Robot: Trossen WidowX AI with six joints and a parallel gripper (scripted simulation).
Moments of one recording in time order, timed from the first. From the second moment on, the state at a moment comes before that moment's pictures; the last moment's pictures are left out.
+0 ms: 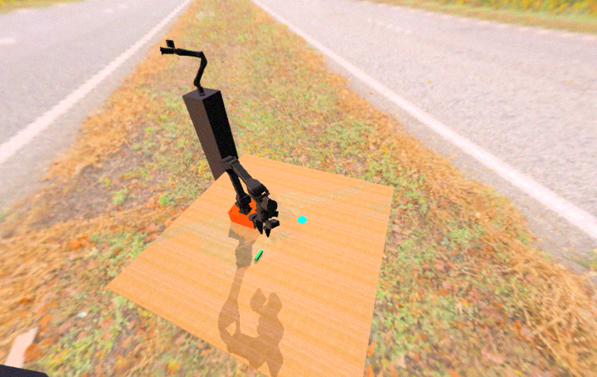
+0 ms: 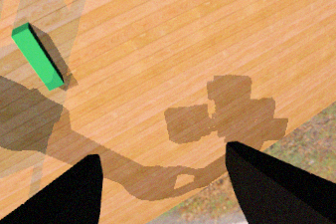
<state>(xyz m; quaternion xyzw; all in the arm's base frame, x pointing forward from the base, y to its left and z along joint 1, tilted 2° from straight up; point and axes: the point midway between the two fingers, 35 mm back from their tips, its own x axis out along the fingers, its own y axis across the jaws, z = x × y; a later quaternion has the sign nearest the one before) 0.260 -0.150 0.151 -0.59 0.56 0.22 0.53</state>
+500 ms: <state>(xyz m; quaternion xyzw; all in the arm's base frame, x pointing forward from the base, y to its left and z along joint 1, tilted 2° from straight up) 0.215 -0.174 0.087 -0.53 0.50 0.47 0.50</state>
